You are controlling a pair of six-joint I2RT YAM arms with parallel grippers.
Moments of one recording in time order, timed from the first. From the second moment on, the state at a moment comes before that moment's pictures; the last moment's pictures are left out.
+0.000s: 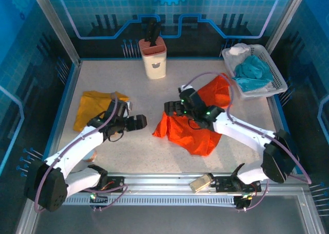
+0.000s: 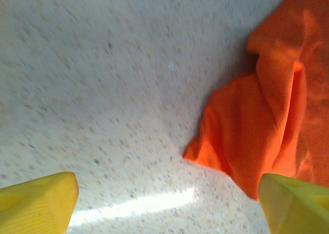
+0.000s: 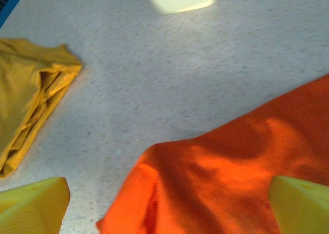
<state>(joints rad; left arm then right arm) -0.40 1.11 0.69 -0.52 0.16 -0.61 0.73 1.38 1.00 -0.30 0.21 0.50</state>
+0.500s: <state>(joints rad) -0.71 1.47 0.72 -0.31 0.09 -0.77 0.48 1.11 0.70 -0.41 0.12 0.56</state>
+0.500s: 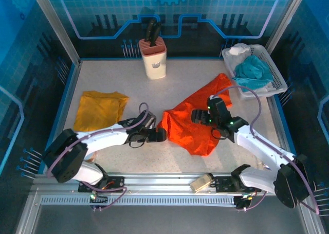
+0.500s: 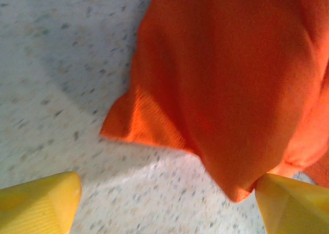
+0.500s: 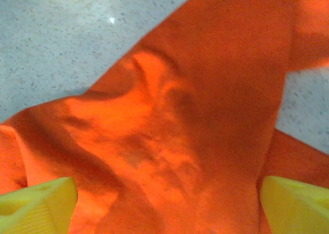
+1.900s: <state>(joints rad) -0.80 1.76 1.34 -0.67 -0.09 -0.38 0.34 1.09 0.59 -0.41 0.04 0.61</state>
